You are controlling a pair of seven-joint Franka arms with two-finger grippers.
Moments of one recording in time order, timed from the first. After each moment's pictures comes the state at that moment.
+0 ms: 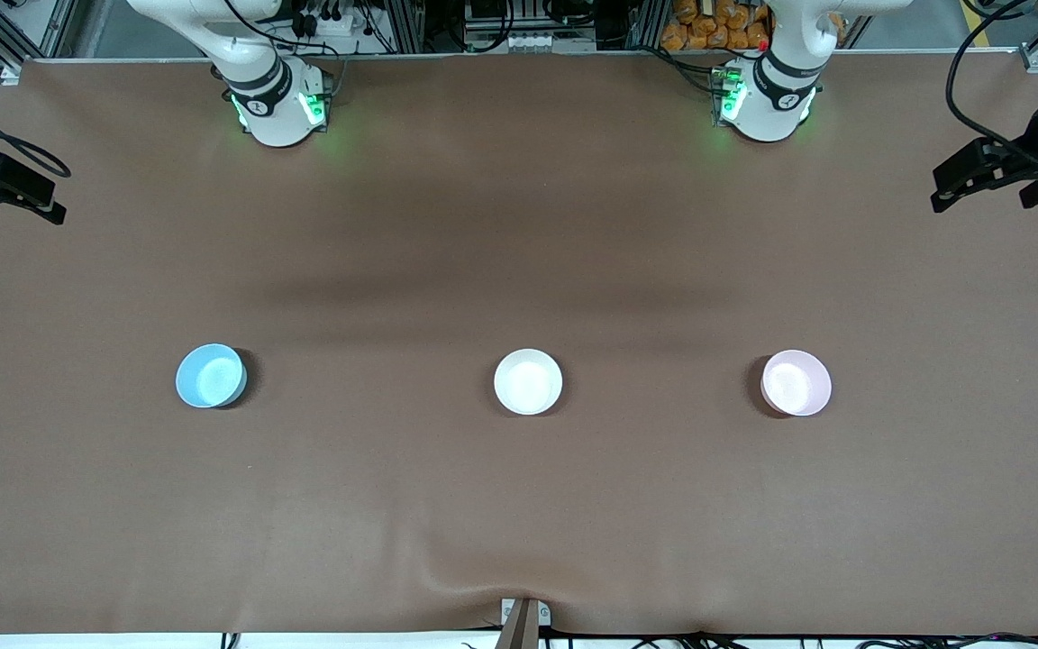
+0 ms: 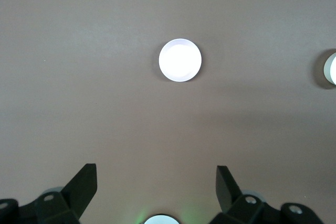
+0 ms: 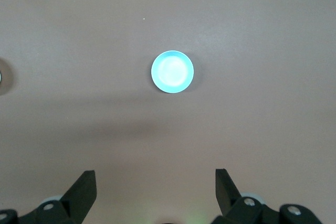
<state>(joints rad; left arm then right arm) -0.11 -0.01 0.02 -1.48 0.03 1.43 -0.11 -0.03 -0.03 -0.03 -1.53 0.01 1.46 -0.02</state>
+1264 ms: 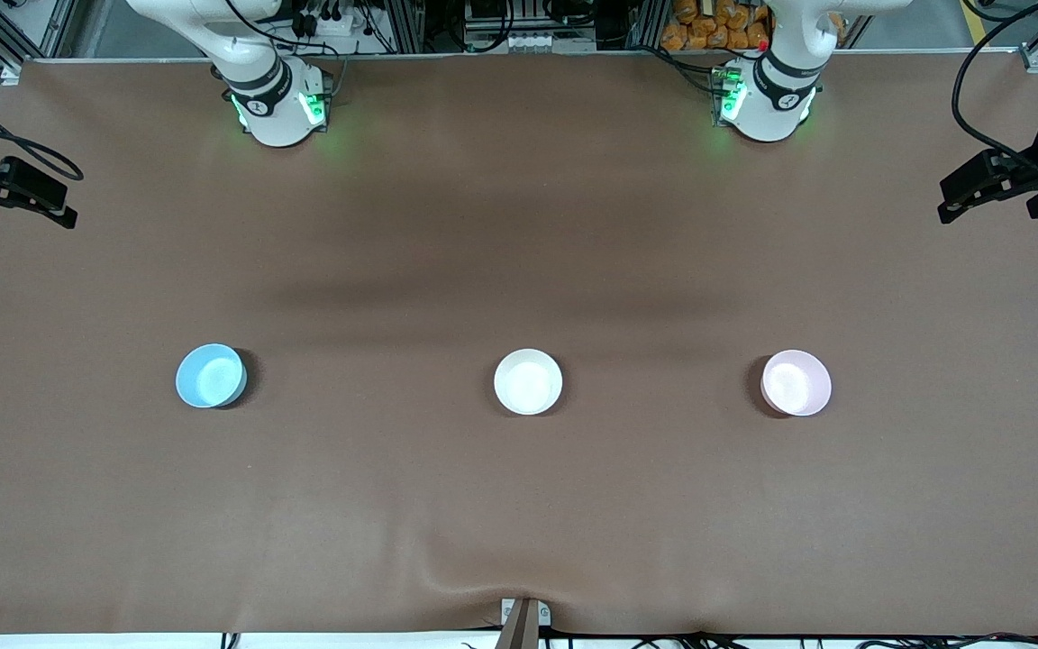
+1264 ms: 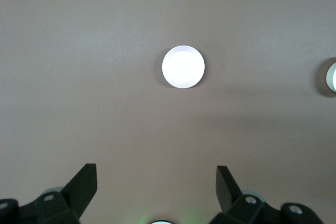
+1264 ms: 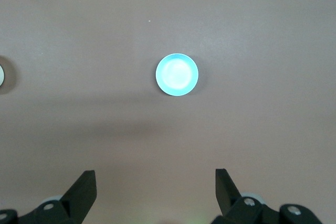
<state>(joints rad) -0.10 0.00 0.02 -1.47 0.04 1.45 -0.11 -0.01 -0.03 -0.02 -1.53 0.01 1.47 -0.02</state>
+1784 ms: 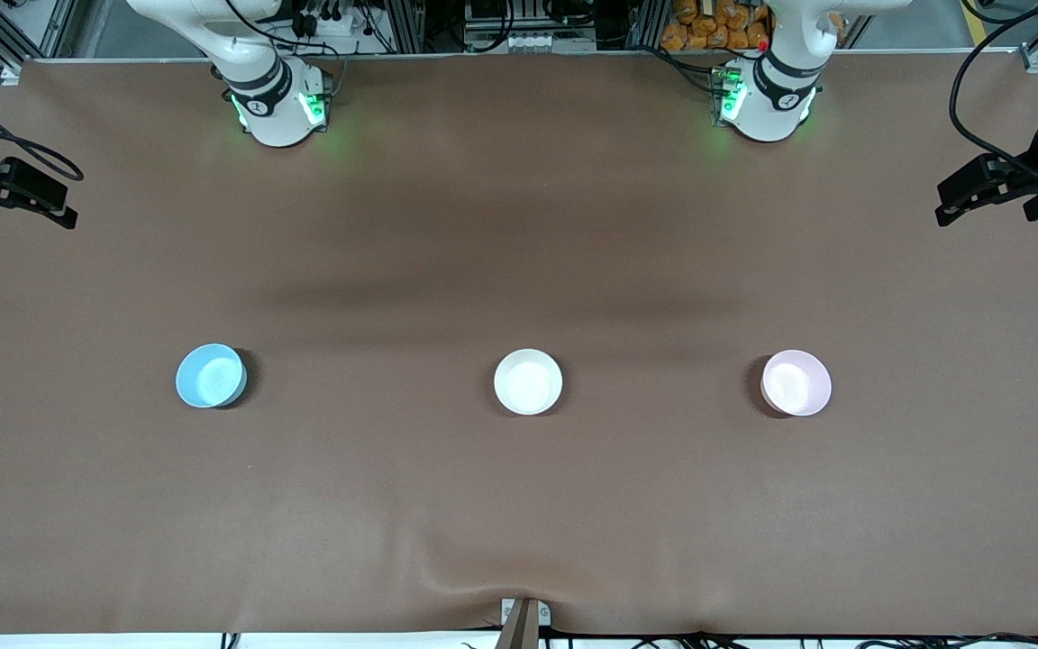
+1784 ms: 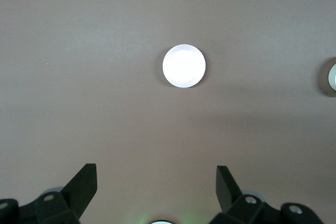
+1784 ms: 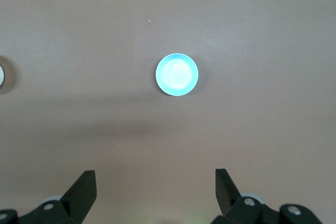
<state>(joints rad) -0.09 0.00 0.02 -1.48 0.04 1.46 -0.11 -0.01 -0.03 -0.02 -1.53 0.01 1.47 -0.02</state>
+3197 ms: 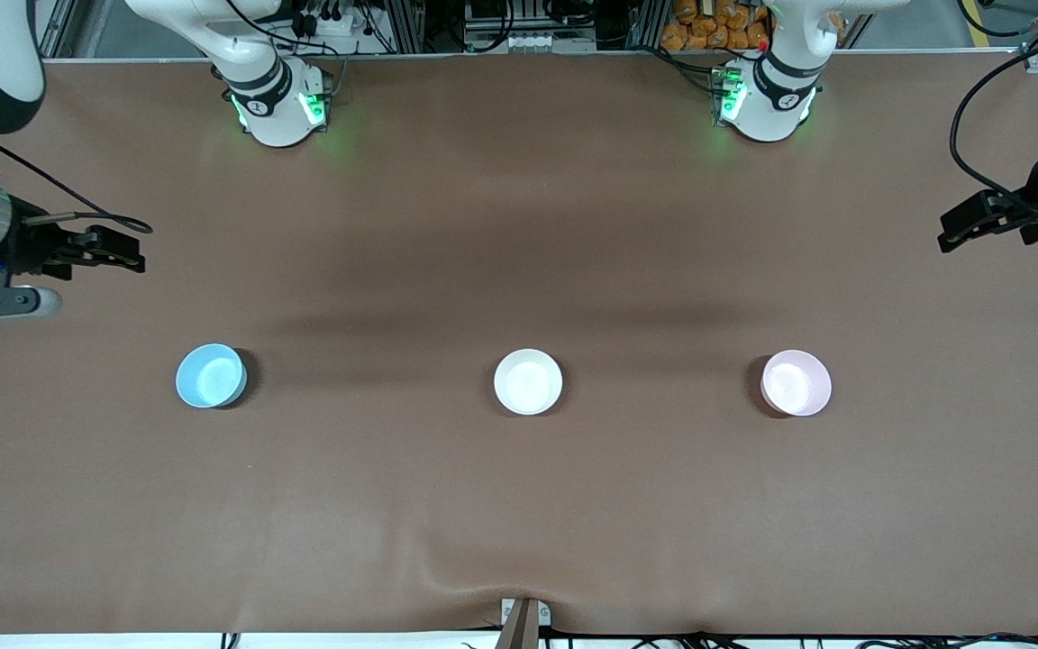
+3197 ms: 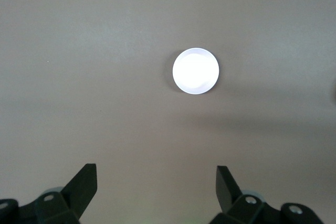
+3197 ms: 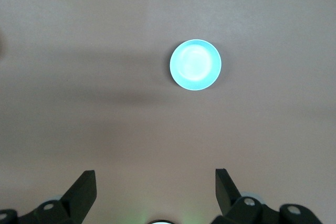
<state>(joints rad) -0.04 0.00 0.02 -1.60 0.04 1.57 -0.11 0.05 0.12 -0.02 -1.54 0.02 1.49 -0.07</state>
